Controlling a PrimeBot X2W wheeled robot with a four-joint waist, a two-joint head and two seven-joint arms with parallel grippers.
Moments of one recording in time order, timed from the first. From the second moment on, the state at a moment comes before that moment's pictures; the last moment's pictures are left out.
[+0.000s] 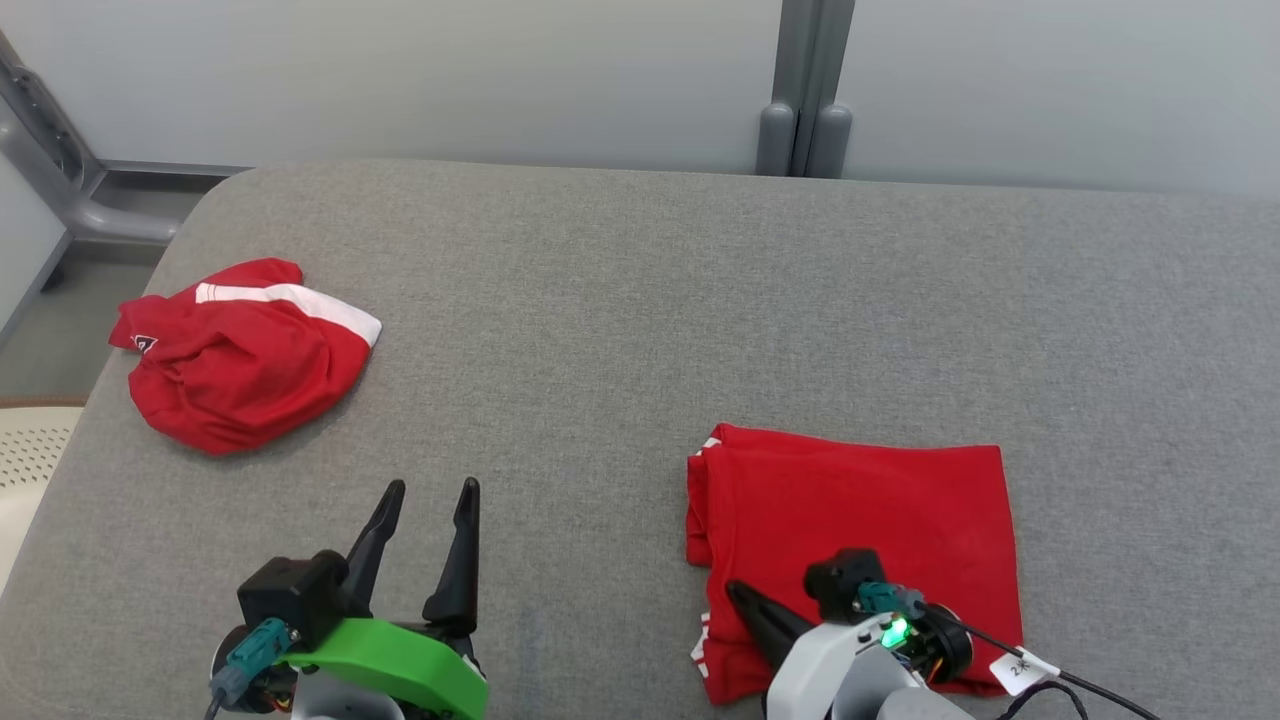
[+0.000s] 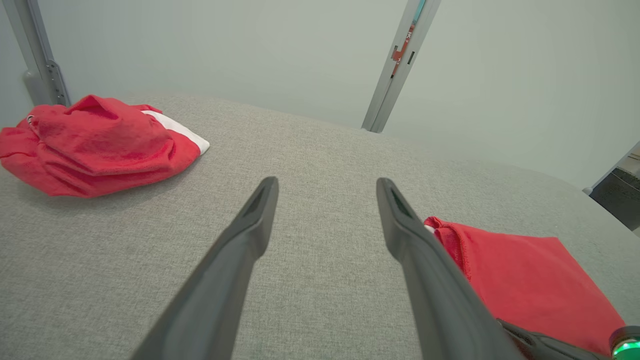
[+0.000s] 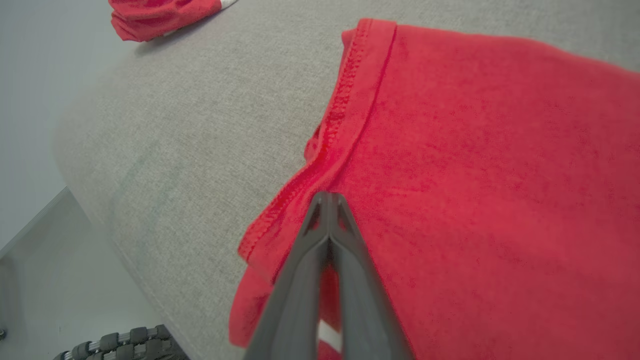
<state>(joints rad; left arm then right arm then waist) -0.09 0.34 -0.54 0.07 -0.71 0.19 -0.22 -0.25 -0.06 0.59 0.63 0.42 0.13 -0.11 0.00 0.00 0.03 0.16</state>
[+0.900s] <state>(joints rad) -0.11 0.32 -0.54 0.09 -0.72 0.19 -0.24 -0.39 -0.09 0.58 0.68 0.43 0.13 -0.26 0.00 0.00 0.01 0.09</state>
